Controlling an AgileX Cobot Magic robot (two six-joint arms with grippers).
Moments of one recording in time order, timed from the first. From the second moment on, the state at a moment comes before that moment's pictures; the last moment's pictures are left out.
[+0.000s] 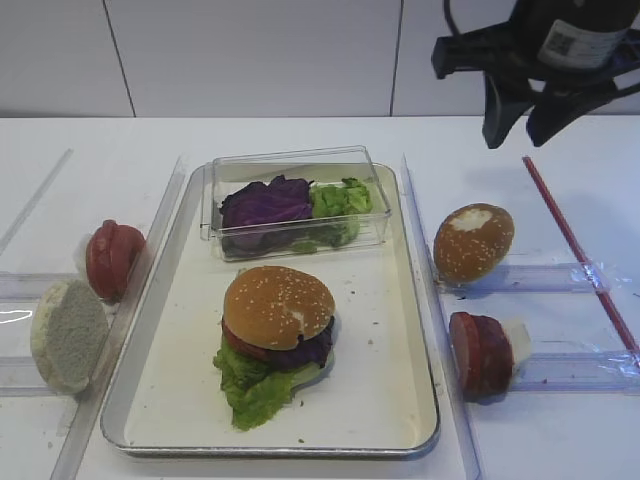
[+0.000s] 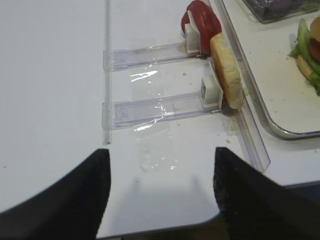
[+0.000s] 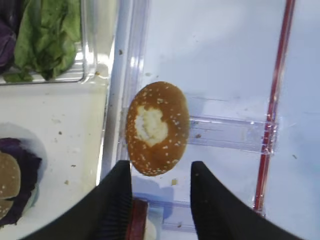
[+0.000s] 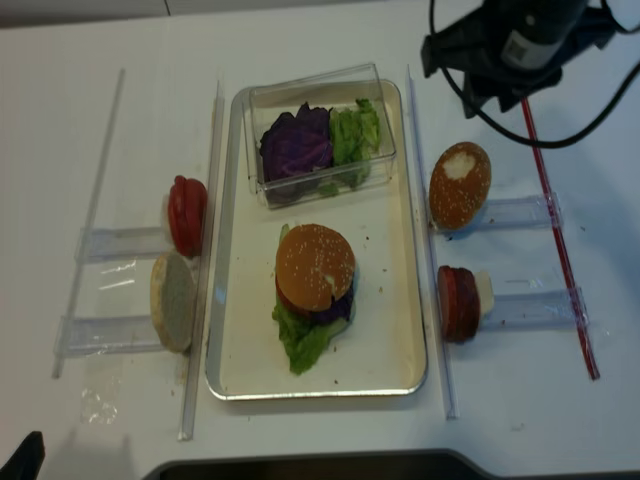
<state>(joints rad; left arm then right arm) -0.01 -0.02 -0.48 0.00 1.18 0.08 0.37 1.60 -1.50 0.00 1.24 0.23</state>
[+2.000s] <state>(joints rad) -0.01 -0.02 -0.48 0.00 1.18 0.08 0.02 1.04 -1.12 0.02 1.25 0.04</state>
